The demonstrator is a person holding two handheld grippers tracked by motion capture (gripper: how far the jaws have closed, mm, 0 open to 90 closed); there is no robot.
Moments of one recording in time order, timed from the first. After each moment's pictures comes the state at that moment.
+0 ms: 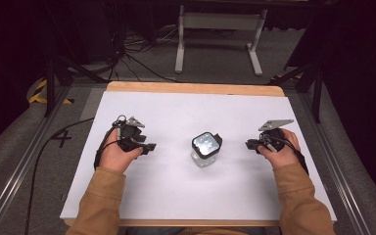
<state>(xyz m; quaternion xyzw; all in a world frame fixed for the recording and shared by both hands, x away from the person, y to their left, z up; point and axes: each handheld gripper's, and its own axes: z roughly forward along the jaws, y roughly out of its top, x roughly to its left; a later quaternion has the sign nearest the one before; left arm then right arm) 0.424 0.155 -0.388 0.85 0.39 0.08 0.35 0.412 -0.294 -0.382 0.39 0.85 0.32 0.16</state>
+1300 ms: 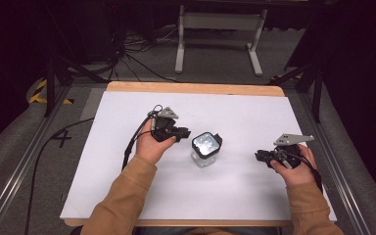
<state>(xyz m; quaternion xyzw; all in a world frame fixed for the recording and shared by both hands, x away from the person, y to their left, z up) 0.452 0.062 -0.387 0.84 0.30 0.04 0.45 0.360 -0.315 -0.380 0.40 0.83 0.36 0.17</state>
